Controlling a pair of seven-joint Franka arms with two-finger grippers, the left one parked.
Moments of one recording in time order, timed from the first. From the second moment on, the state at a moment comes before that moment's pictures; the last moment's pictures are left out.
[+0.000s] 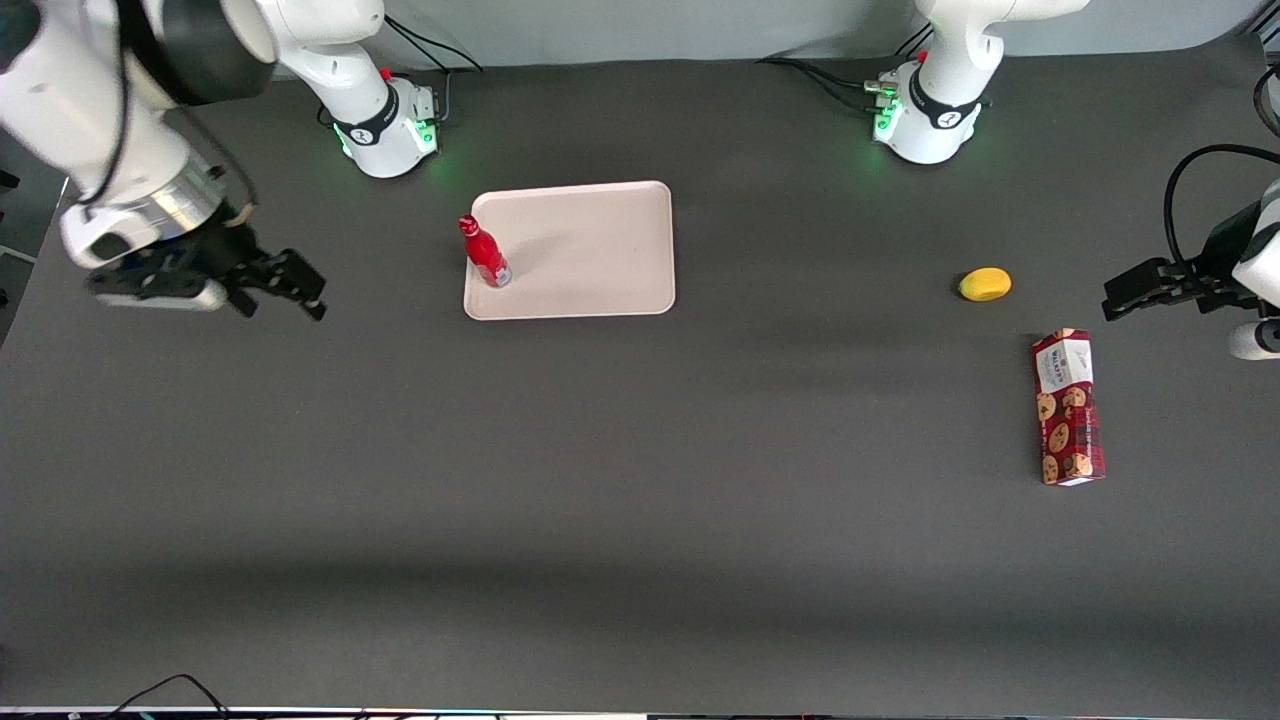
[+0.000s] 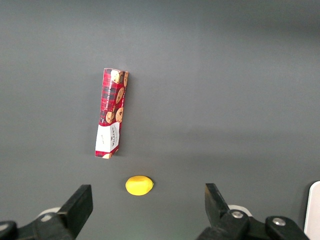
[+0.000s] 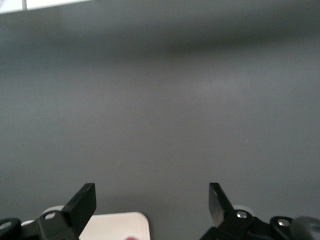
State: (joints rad) arm 0.01 -0.16 0.11 -2.01 0.06 2.07 0.21
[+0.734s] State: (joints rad) arm 0.01 0.06 0.00 -1.67 0.00 1.89 0.13
